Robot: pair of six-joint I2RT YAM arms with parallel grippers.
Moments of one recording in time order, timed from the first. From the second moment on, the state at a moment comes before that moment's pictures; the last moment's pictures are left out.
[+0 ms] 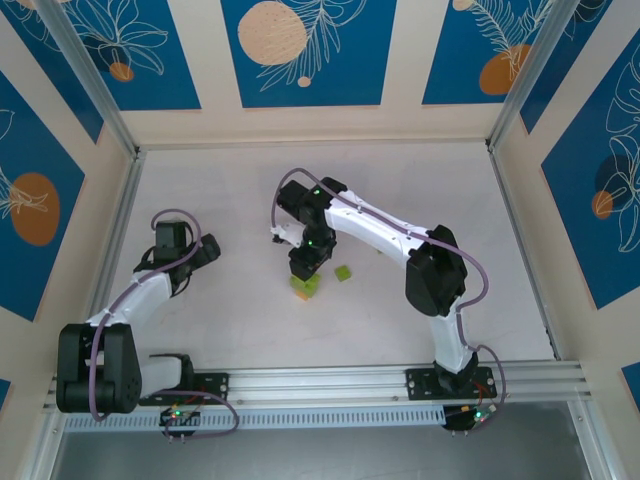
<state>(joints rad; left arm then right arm) -0.01 1.22 0.59 -0.23 -0.07 -0.45 0.84 2.03 1.85 -1.35 -0.28 -0.14</state>
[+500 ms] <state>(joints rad) -0.01 1.22 0.59 -0.23 -0.07 -0.45 0.85 2.03 1.84 -1.35 -0.28 -0.14</state>
